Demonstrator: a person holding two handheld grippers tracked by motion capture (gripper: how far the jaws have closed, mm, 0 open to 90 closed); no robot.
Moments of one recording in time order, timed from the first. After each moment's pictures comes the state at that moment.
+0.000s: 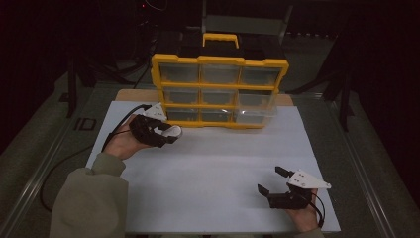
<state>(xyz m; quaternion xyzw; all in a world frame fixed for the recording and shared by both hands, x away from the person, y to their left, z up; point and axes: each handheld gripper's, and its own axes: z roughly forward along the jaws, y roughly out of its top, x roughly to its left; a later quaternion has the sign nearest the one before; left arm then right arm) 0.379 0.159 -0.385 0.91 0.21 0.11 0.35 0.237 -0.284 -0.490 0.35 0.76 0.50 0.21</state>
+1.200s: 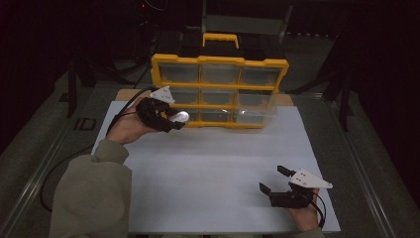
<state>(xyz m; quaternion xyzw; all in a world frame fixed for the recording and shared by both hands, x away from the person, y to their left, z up) 0.401 0.138 -0.343 0.91 0.18 0.11 0.35 0.239 -0.288 -0.493 0.36 0.76 0.50 0.21</state>
